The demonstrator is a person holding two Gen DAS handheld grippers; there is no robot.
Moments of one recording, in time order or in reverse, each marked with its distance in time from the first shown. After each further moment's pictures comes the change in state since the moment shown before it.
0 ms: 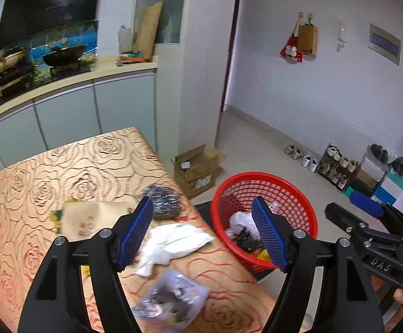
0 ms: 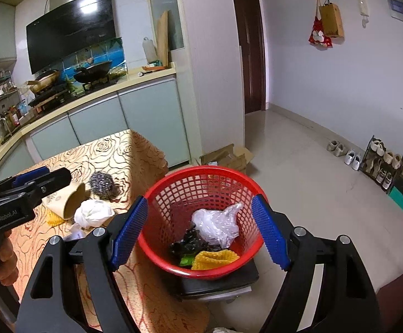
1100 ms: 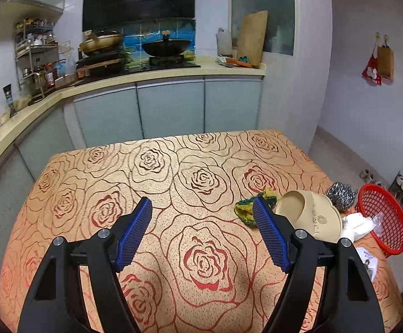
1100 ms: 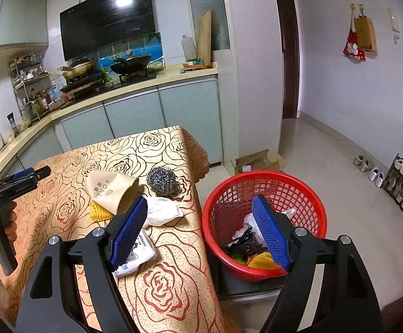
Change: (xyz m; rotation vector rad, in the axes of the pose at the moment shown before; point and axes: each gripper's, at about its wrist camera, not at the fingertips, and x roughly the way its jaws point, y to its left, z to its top) left arm -0.048 0.204 -0.032 -0.143 -0.035 0.365; right arm -0.007 0.079 0.003 -0.098 0.004 0.130
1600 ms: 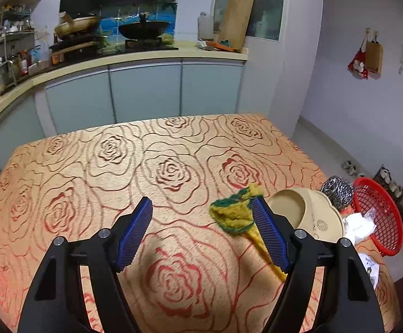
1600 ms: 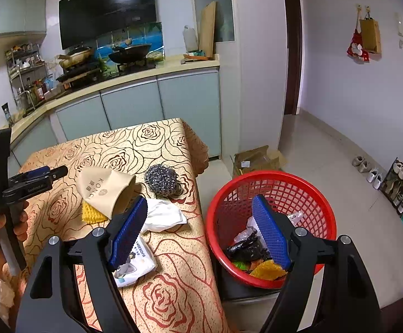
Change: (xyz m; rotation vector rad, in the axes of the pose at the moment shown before) left arm 0.056 -0.018 0.000 0.000 0.069 -0.126; right arm 0.030 0.013 0.007 -0.029 0.045 -0.024
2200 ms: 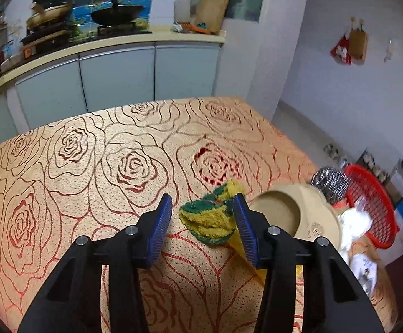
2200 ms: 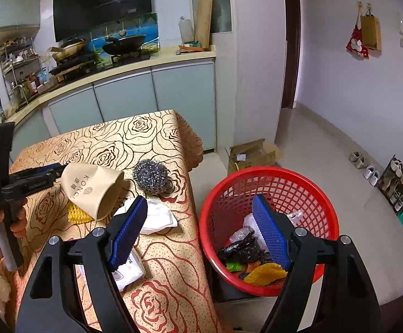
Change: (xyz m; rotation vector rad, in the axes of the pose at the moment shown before) left arm 0.040 -0.016 0.002 0.054 0.097 -0.105; right arm 0.024 -0.003 0.002 -0.005 0.042 -0.027
